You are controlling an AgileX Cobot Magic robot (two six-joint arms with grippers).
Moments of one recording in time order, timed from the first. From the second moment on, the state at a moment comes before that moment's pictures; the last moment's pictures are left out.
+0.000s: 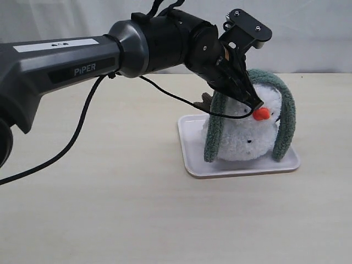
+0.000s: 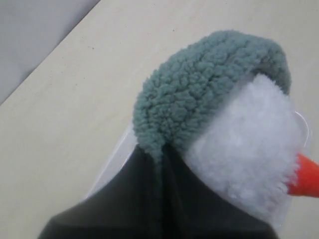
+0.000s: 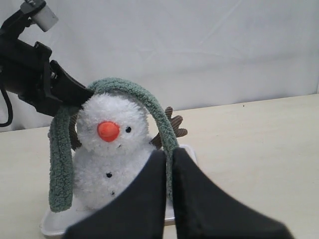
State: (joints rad) left arm -0.80 2.23 -1.96 -0.01 0.56 0.26; right arm 0.04 0.10 0.00 0.31 0.07 -0.17
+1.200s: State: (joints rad) left arm -0.81 2.13 -1.96 -0.02 0.57 0.28; right arm 0.04 0.10 0.00 0.31 0.07 -0.17
